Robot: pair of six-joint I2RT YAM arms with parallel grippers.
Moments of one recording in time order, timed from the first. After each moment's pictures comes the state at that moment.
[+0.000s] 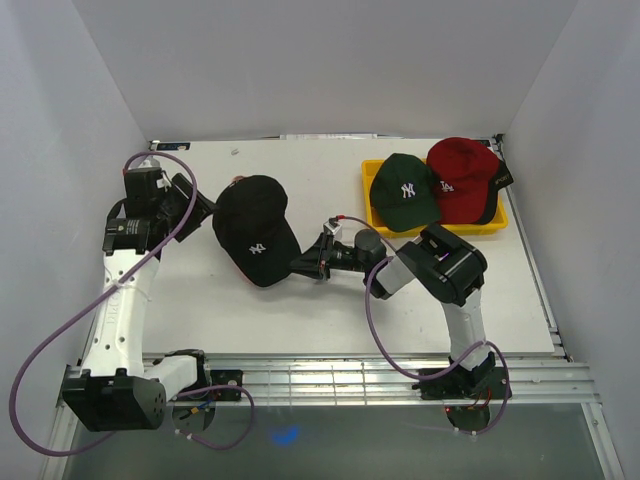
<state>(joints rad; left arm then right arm) 0.02 1.11 1.22 -0.79 0.11 -0.68 0.74 2.08 0.77 1.28 -0.69 1.56</state>
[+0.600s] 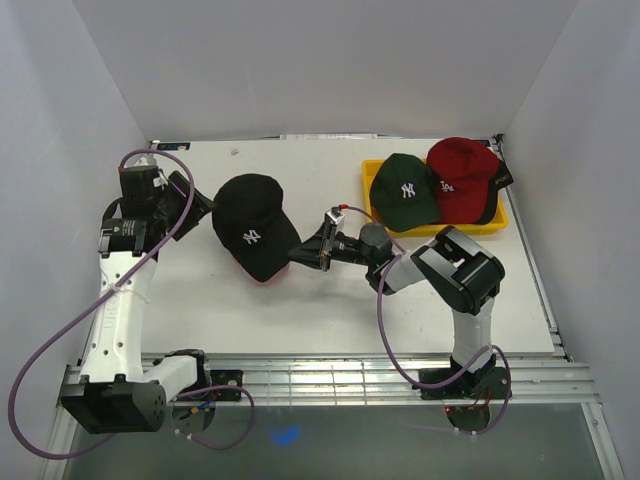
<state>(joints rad) 0.02 1.10 1.26 -0.83 0.11 -0.68 0.74 1.95 0.76 1.27 -0.67 1.63</state>
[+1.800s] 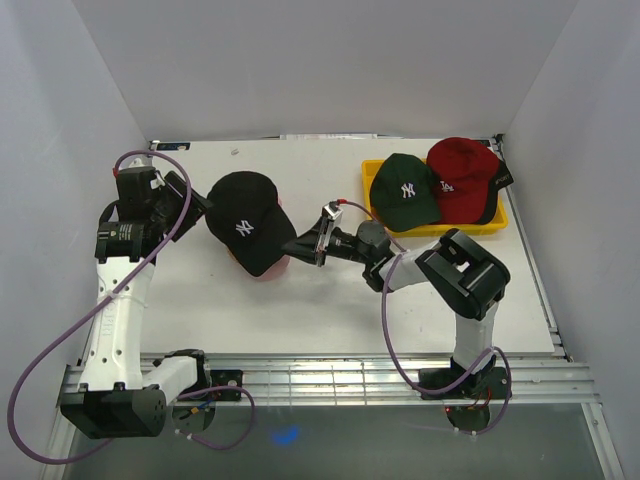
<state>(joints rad) 0.02 1.07 1.27 -0.85 0.08 -0.70 0.77 1.90 0.80 1.24 -0.61 1.64</state>
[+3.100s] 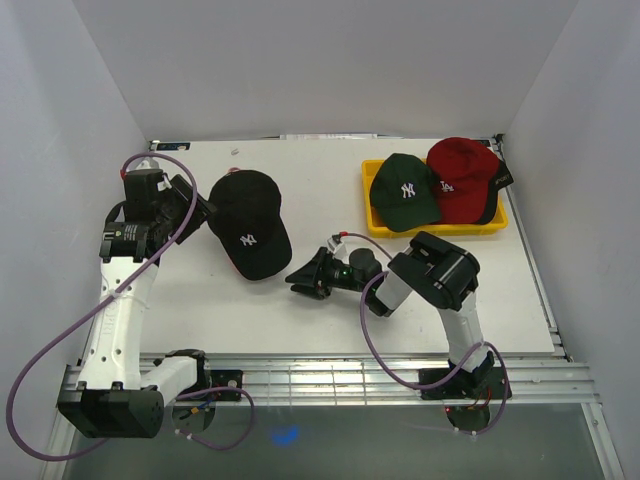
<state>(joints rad) -0.02 1.07 1.25 -0.85 0.05 -0.70 0.84 2.09 0.66 1.27 -0.47 1.43</state>
